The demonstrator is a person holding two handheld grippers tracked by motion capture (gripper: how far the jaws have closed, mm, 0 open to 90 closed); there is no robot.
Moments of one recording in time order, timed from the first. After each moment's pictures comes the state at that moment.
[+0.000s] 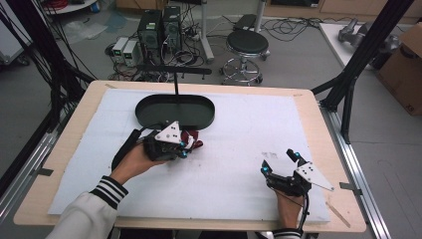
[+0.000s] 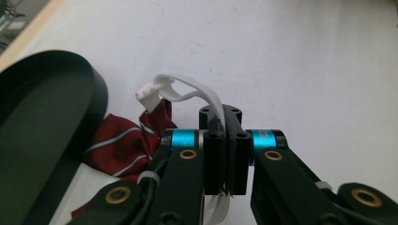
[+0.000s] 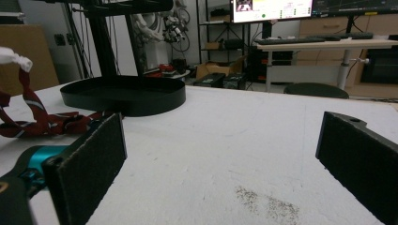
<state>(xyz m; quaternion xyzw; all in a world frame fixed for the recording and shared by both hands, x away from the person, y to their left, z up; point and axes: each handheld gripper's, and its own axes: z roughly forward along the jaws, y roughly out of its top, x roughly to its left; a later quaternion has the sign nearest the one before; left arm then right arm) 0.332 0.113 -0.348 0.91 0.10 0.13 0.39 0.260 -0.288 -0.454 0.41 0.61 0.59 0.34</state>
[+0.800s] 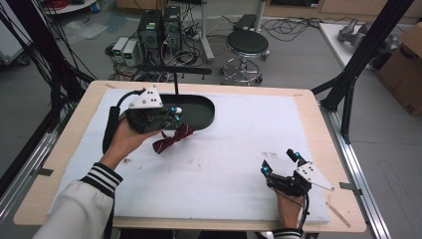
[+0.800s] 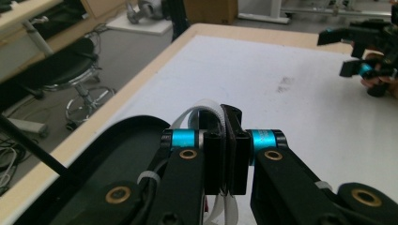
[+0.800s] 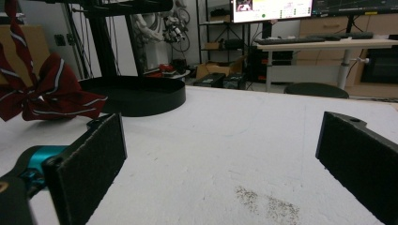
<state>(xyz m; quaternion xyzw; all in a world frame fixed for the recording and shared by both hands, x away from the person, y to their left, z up) 0.355 0.139 -0.280 0.83 0.17 0.20 0.50 0.260 -0.288 -0.454 0.41 0.60 0.60 0.34</state>
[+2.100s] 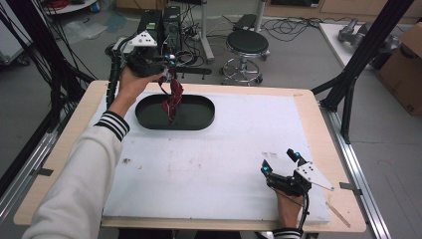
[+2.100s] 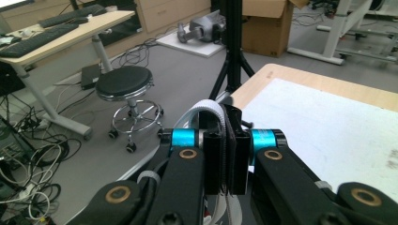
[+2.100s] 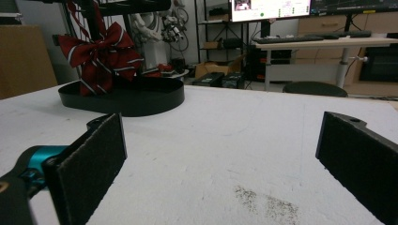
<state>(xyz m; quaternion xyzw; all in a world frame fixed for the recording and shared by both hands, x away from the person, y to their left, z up) 0.491 0.161 -0.242 0.78 0.25 0.24 0.53 0.261 -0.288 -0.453 0.41 0.60 0.59 0.34</state>
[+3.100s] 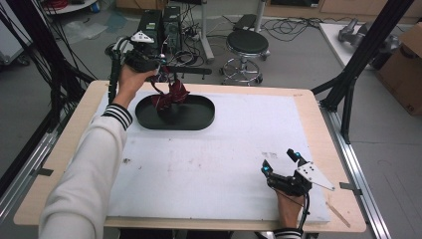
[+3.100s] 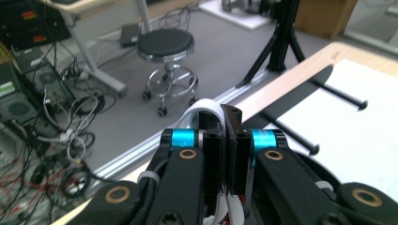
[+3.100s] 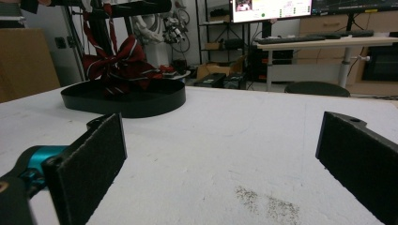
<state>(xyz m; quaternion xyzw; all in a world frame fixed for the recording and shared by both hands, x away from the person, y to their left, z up) 0.531 0.180 -0.263 0.78 0.35 0.25 0.46 0.261 -0.290 -0.454 0.41 0.60 0.60 0.34</state>
